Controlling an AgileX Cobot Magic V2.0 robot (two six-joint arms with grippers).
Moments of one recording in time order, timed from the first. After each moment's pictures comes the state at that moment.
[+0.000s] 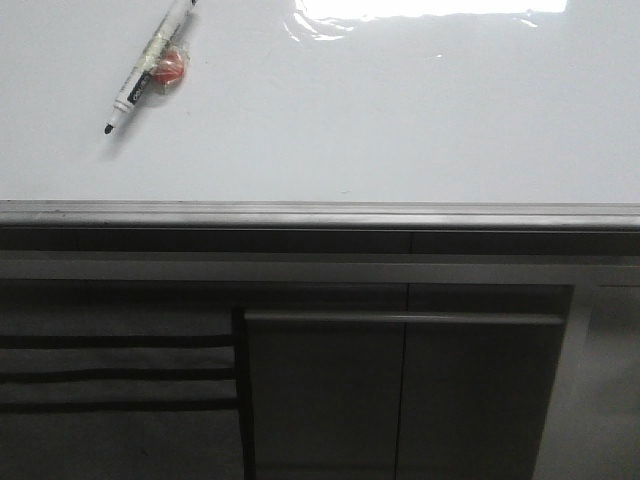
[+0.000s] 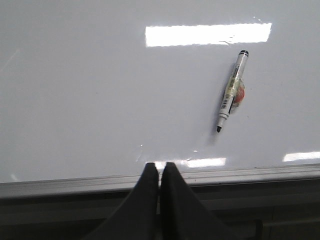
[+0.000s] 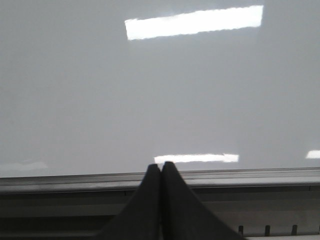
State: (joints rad) left arm -0.17 0.00 0.00 -0.03 0.01 0.04; right arm 0.01 -0.01 0.01 -0.05 0.00 0.09
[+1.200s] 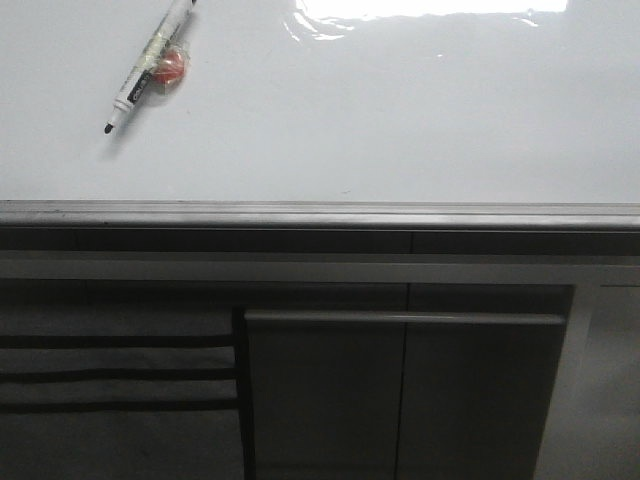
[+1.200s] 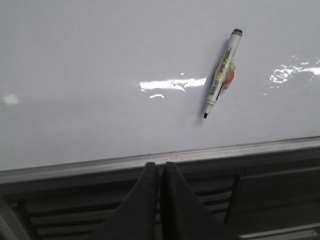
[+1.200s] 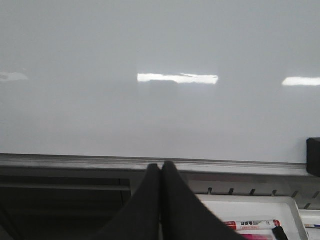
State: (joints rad) left arm -0.17 0.39 -0.57 -0.03 0.54 0.04; right arm 0.01 0.39 -0.61 -0.01 0.59 -0.03
